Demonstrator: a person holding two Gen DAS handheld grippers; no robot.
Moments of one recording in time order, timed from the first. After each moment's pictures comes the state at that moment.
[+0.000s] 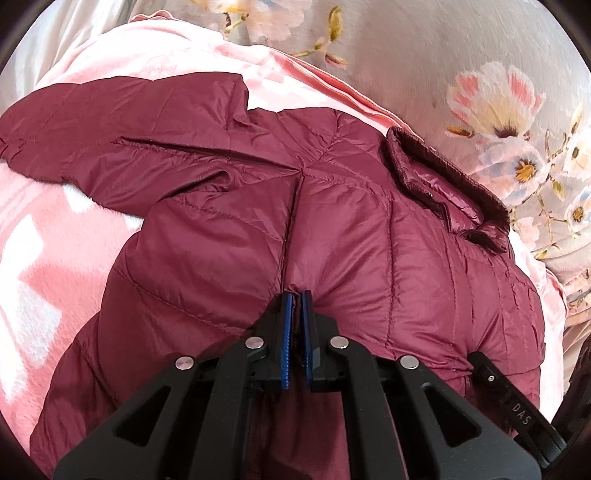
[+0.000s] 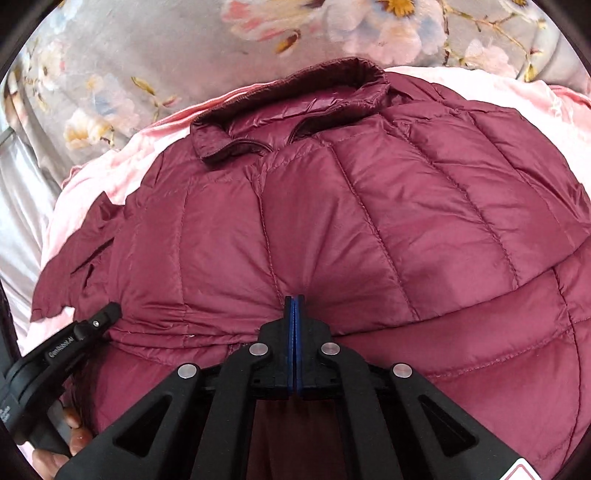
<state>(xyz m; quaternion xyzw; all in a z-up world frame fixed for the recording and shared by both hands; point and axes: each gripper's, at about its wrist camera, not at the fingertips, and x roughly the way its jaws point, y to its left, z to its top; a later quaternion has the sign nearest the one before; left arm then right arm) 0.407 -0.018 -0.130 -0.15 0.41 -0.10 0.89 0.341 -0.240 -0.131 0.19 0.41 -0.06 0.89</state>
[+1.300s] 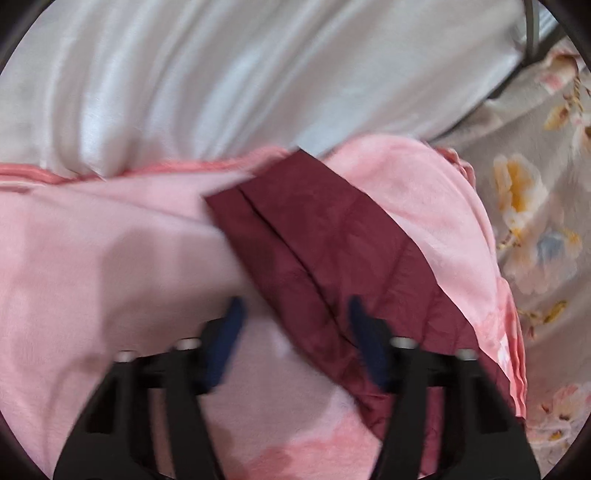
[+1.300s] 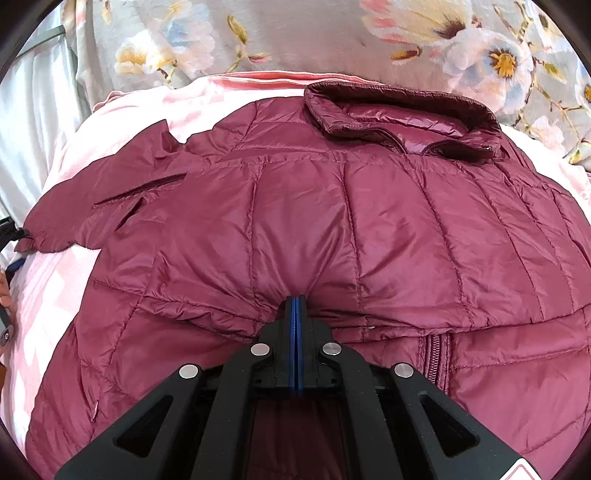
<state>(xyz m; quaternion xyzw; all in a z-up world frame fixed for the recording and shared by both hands) 0.465 0.345 -0.122 -0.37 0.31 0.18 0.86 0.367 -0.129 -0.124 0.06 0.42 -0.03 0.91</state>
